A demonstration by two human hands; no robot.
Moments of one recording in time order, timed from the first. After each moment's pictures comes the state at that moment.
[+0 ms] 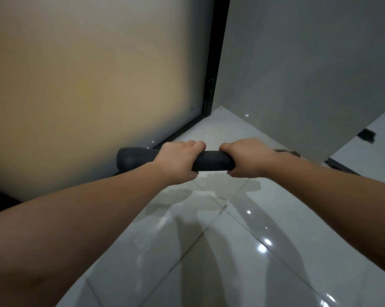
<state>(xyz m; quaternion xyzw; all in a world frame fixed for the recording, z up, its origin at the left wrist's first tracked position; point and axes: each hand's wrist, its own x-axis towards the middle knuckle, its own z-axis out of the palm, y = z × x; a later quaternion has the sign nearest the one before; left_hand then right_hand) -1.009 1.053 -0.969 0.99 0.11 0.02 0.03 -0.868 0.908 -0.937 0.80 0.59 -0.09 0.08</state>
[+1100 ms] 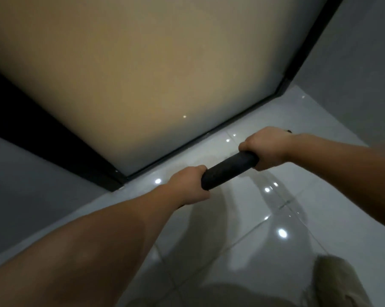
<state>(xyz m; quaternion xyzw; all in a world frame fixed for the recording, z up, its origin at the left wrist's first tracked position) -1.161 1.110 -1.035 0.86 0.34 -0.12 0.36 -0.929 1.045 -0.977 0.63 0.73 -0.14 0.20</state>
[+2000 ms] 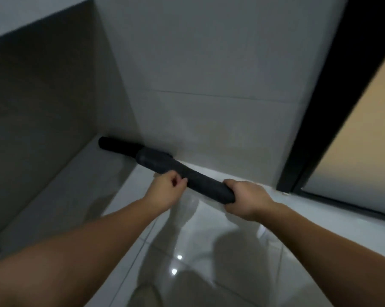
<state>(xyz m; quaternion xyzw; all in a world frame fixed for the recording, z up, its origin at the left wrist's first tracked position) -1.559 1.018 -0.970 0.49 0.82 0.19 0.23 -1.347 1.102 -1.001 0.40 0.87 -0.28 -0.01</state>
